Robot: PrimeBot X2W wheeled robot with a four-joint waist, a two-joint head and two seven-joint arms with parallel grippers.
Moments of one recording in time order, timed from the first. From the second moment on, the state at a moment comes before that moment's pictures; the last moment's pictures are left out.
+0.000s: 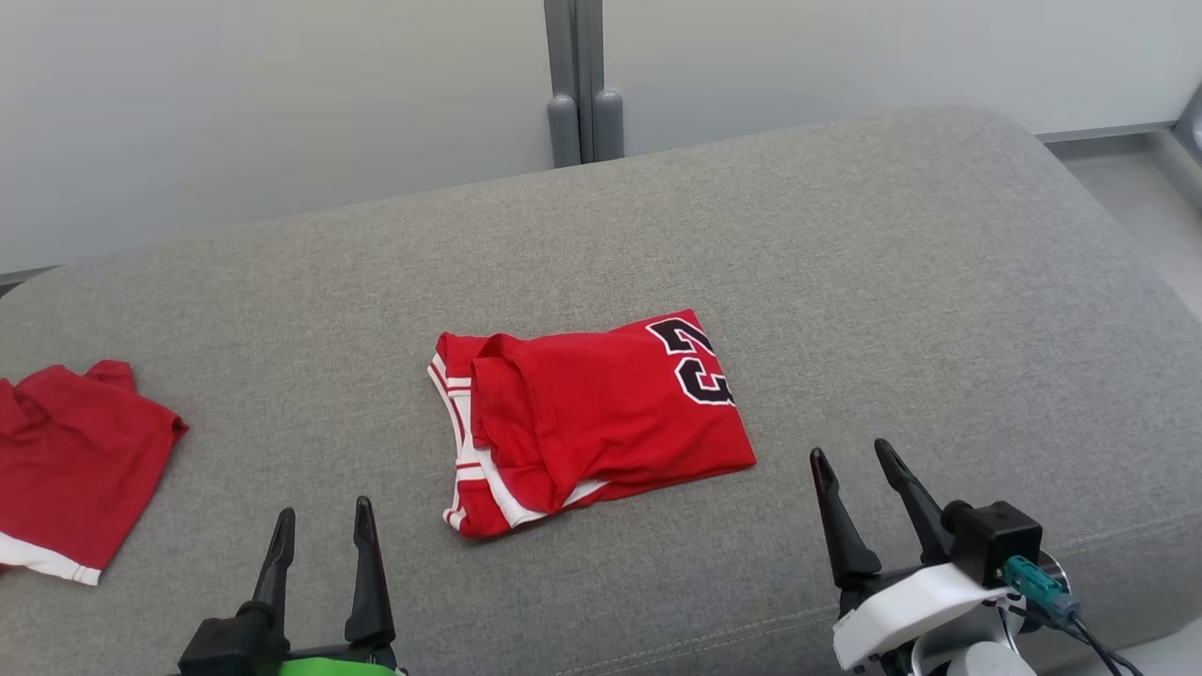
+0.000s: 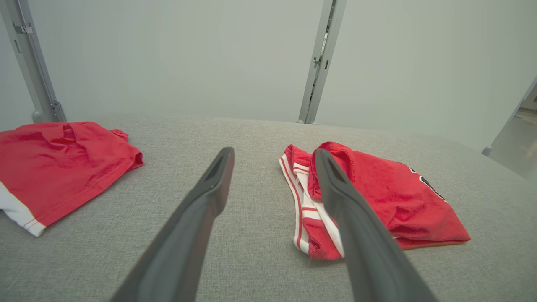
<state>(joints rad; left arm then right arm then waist) 0.12 0.05 -0.11 0.09 -0.28 0.04 -0.26 -0.05 -0.05 0.19 0.24 0.25 0.13 -0.26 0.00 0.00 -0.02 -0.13</state>
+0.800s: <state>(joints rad) 0.12 0.05 -0.13 0.08 -0.24 0.04 -0.26 -0.13 -0.05 0.23 0.43 0.46 0.13 -0.26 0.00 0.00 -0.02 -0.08</state>
